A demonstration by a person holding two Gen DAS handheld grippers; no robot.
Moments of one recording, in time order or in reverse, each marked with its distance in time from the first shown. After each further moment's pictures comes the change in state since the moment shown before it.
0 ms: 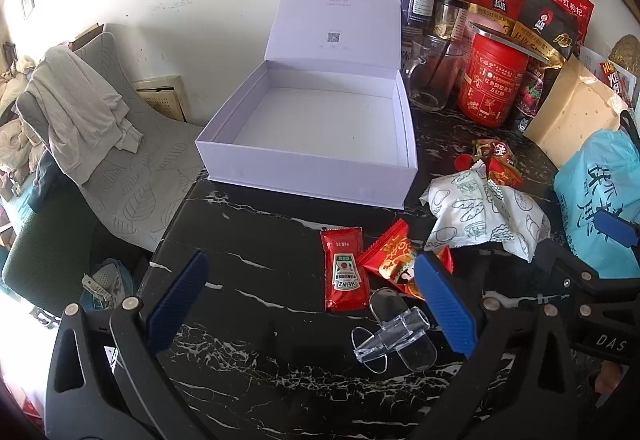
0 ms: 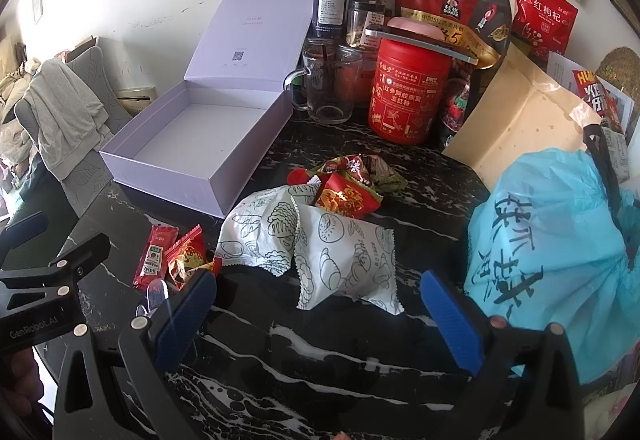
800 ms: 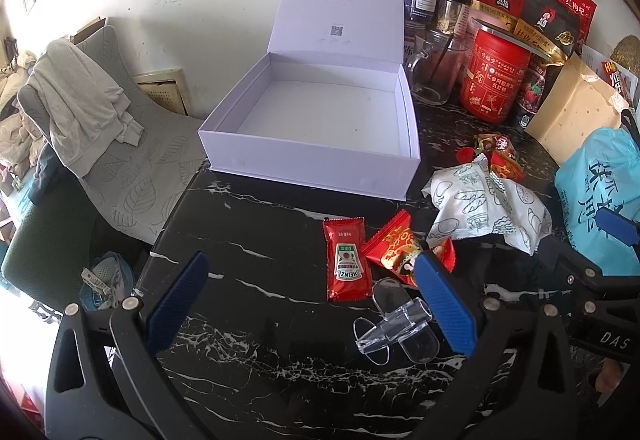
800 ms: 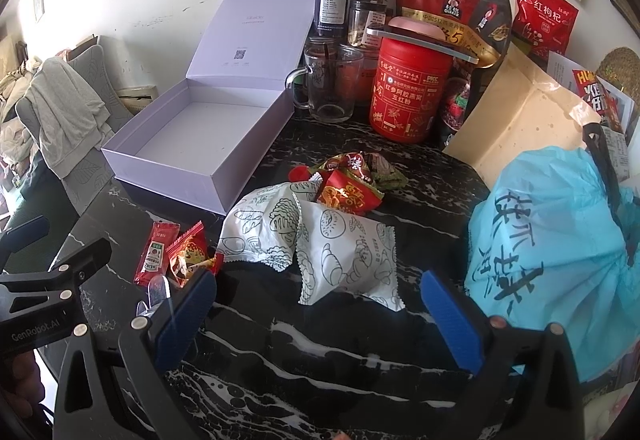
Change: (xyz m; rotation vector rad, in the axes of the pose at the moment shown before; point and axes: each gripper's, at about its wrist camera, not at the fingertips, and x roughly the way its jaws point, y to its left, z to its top) left arm 0.000 0.004 -0.006 -0.014 0.014 0.001; right arm -0.001 0.001 -0.003 -0.002 -0.001 0.003
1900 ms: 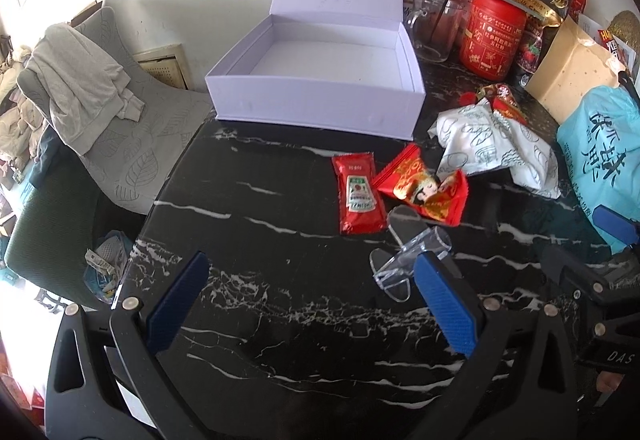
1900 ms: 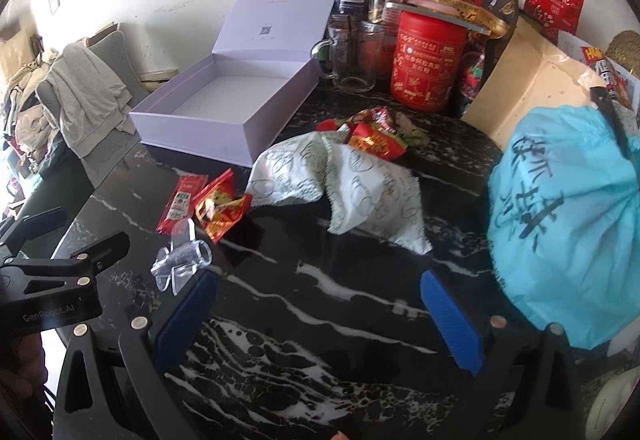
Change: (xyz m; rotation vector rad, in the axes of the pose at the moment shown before) left arm 0.001 0.009 -0.041 0.025 0.090 0.005; right arm -0.006 0.012 -0.047 -0.021 0.048 0.098
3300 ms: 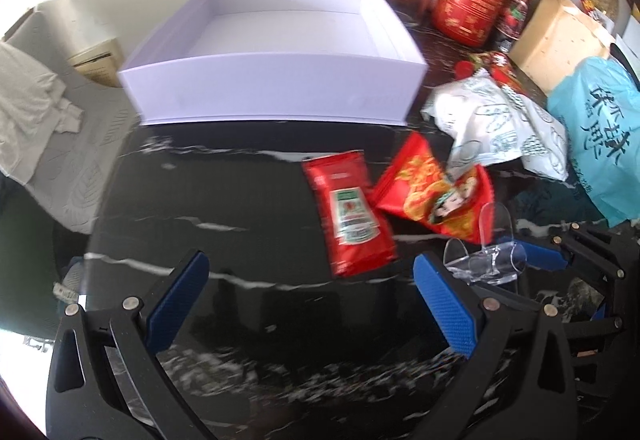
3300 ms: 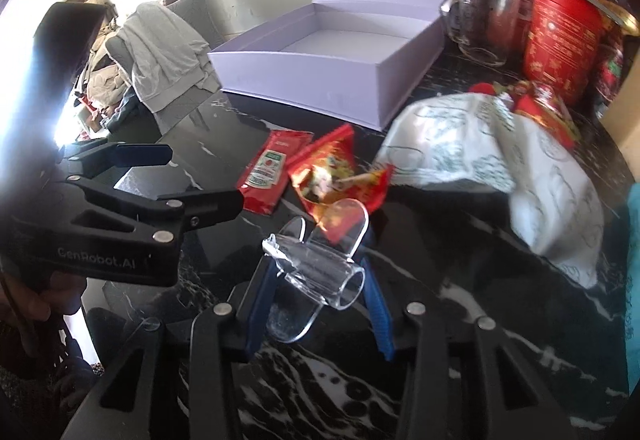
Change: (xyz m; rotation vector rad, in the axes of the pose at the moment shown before) left arm 0.070 -0.002 0.029 0.129 0.097 -0.179; right arm 0.068 0.043 -0.002 -0.126 0.077 0.272
